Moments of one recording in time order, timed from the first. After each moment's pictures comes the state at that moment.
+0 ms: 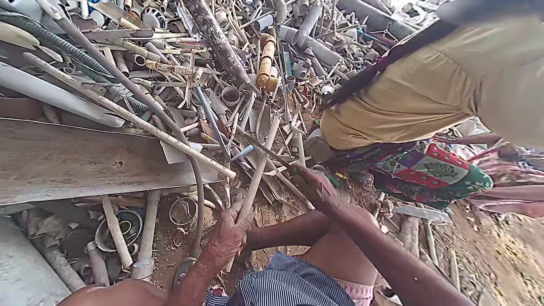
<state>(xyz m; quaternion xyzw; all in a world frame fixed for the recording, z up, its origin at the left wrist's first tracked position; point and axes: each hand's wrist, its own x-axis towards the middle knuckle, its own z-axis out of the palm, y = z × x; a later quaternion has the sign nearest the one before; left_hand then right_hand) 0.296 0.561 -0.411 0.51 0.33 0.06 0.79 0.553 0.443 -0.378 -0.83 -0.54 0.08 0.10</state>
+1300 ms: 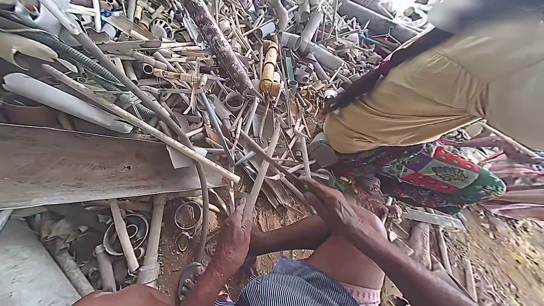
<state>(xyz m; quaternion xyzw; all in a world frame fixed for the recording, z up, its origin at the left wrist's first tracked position) 0.301 0.556 -0.414 0.68 0.39 0.04 0.62 0.521 0.420 -0.352 -0.81 -0.57 0.07 0.16</state>
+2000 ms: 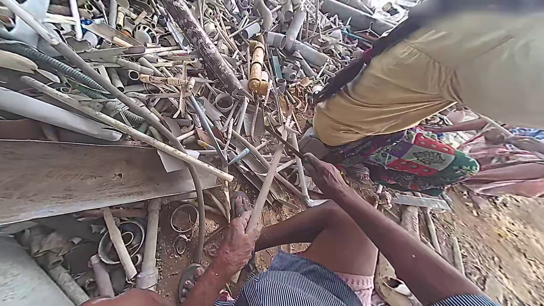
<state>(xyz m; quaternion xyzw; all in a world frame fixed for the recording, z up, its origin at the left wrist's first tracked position) 0.299 0.543 -0.406 0.60 0.30 0.00 0.74 0.587 0.421 -0.366 -0.88 -0.46 0.07 0.07</state>
